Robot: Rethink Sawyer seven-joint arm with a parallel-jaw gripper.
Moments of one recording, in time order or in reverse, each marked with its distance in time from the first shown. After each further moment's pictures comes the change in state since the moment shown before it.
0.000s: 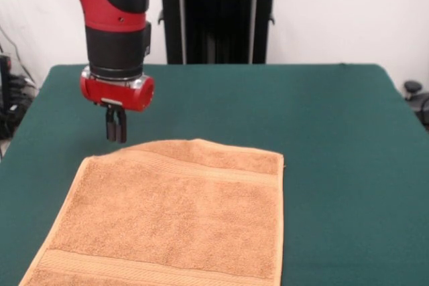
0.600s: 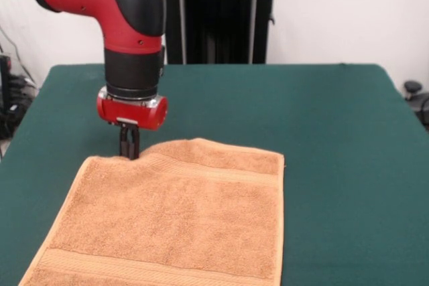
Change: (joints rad) arm 0.026 0.078 -0.009 -0.012 -0.008 -0.122 0.000
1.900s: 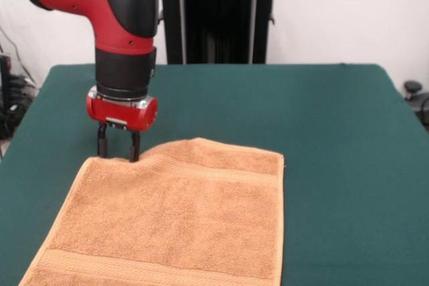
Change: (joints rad) arm 0.004 0.008 -0.030 -0.021 0.000 -0.008 0.000
